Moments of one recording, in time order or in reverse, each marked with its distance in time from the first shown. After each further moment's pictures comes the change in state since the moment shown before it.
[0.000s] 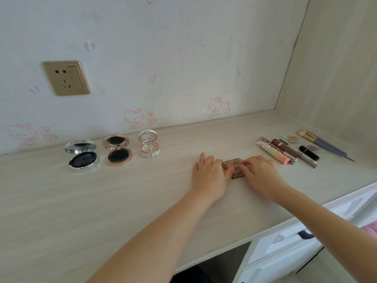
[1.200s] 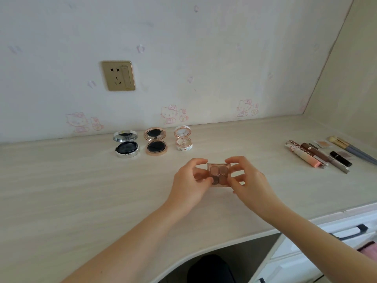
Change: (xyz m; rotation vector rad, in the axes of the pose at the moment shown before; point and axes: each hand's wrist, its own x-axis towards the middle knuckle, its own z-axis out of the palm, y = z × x) left_hand -0.104 -0.080 -0.081 -0.734 0.237 -0.154; right_hand -0.068 -0.118 0.017 0.522 -0.029 -0.150
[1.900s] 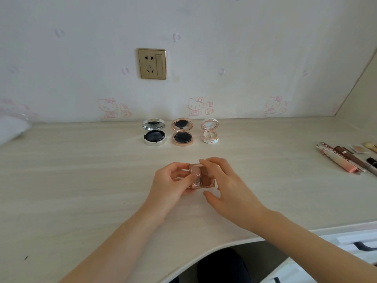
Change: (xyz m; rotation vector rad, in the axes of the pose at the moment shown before) left_hand -0.043 -0.020 -0.091 -0.350 0.135 -0.223; right_hand -0.013 -0.048 0.079 -0.228 -0.236 -0.406
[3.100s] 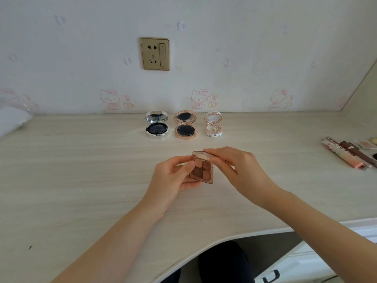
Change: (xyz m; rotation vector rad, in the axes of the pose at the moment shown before) left_hand -0.002 -0.002 -0.007 -0.172 -0.094 -0.018; right_hand 0.020 0.002 -0.025 0.084 0.085 -0.077
